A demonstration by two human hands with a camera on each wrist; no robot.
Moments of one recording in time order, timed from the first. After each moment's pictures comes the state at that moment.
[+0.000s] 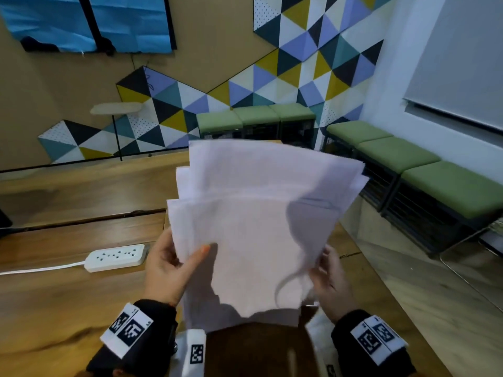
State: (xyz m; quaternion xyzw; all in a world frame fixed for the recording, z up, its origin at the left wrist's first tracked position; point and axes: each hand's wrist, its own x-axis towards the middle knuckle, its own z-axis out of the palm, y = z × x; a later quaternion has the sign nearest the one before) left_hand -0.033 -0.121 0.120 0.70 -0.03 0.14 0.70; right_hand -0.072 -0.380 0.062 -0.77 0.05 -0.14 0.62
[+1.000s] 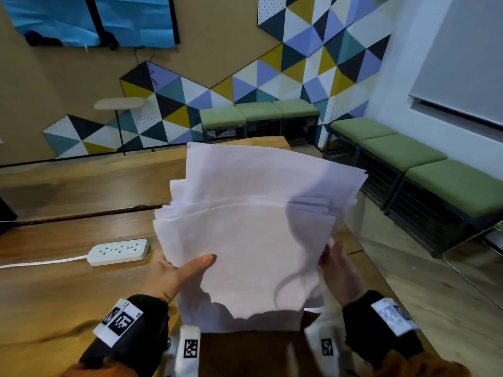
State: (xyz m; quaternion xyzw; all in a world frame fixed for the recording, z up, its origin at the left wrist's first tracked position) left_hand -0.034 -0.109 0.112 0.68 -0.04 0.00 0.73; right_hand -0.051 -0.392 0.085 -0.58 -0.01 -0.02 0.81
